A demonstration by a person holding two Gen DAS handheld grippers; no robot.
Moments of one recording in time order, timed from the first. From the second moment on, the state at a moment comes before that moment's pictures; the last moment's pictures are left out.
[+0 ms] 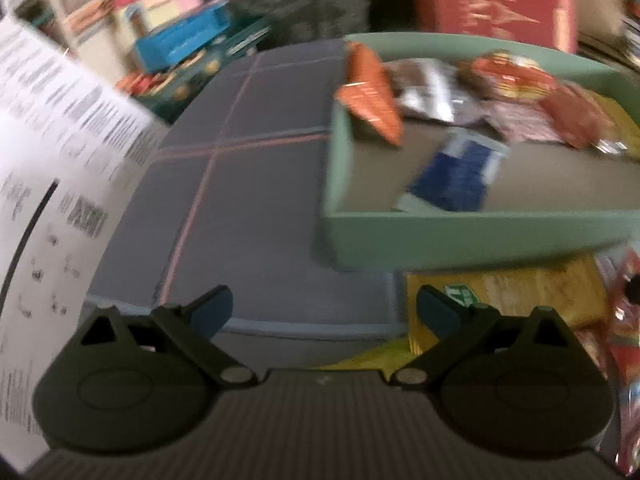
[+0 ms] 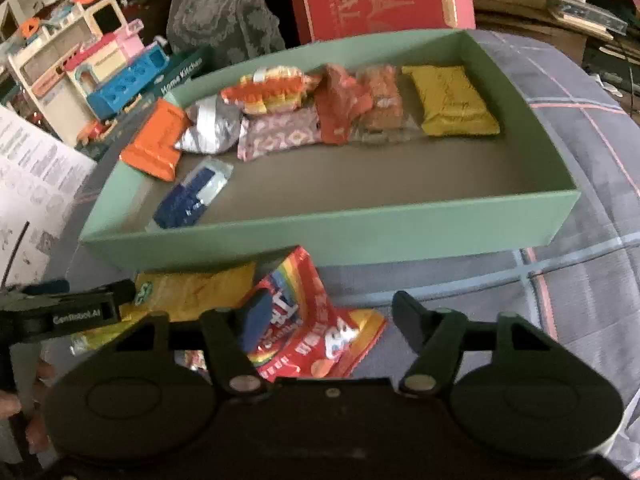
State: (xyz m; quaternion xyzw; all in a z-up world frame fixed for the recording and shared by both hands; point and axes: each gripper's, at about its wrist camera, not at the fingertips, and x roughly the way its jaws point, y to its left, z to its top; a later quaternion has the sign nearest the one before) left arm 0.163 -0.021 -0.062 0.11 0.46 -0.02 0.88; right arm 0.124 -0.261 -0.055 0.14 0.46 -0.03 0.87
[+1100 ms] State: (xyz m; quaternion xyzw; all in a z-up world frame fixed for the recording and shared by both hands) left arm 0.115 -0.153 -0.064 0.20 0.46 -0.28 0.82; right arm 0.057 -0.341 -0.062 0.21 0.43 -0.06 0.88
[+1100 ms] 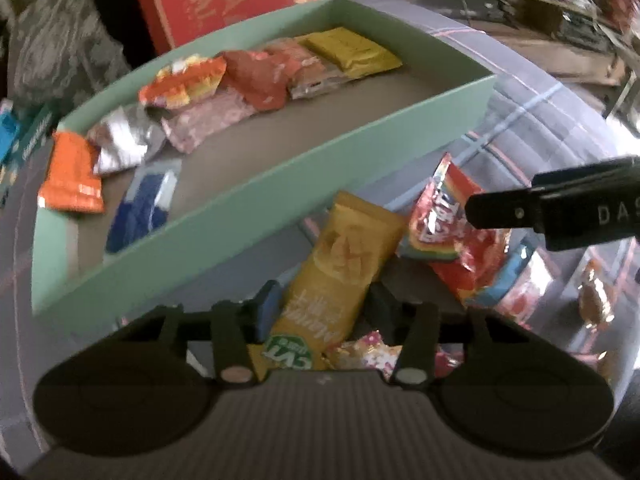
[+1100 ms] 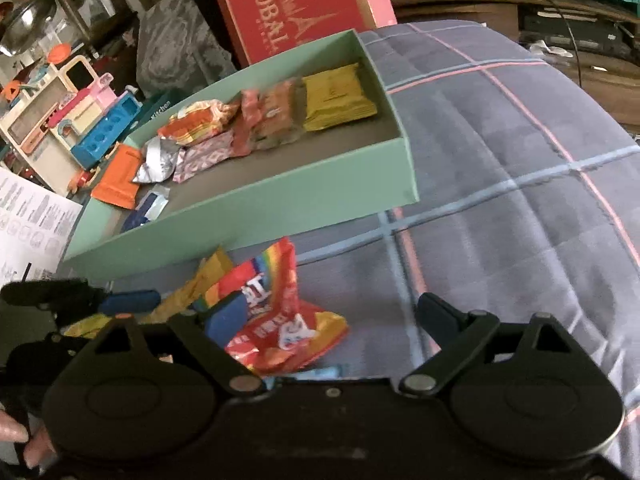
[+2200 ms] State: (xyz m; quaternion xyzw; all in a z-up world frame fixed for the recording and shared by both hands) left arm 0.122 -0.144 -0.065 0.17 0.48 -0.30 0.81; right arm 0.069 -0.318 -0.064 0.17 0.43 -0.02 0.89
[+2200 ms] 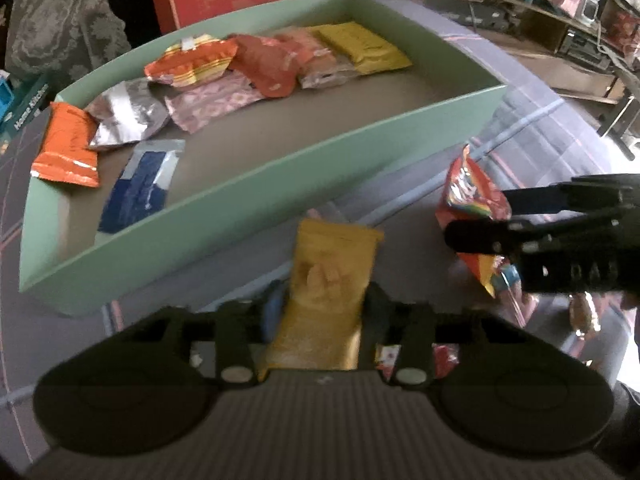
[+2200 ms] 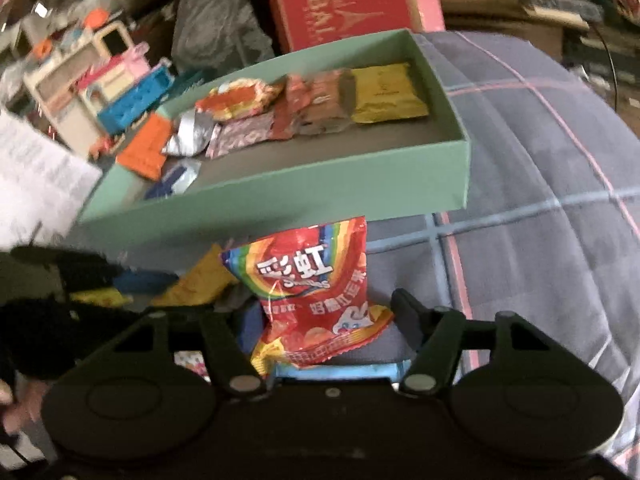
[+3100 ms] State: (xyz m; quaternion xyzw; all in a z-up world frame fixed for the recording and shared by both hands) left arm 0.100 -0.111 -0.056 0.15 0.49 -0.27 0.82; right arm 0.062 -0.320 -0.061 0.16 0.44 -0.03 0.88
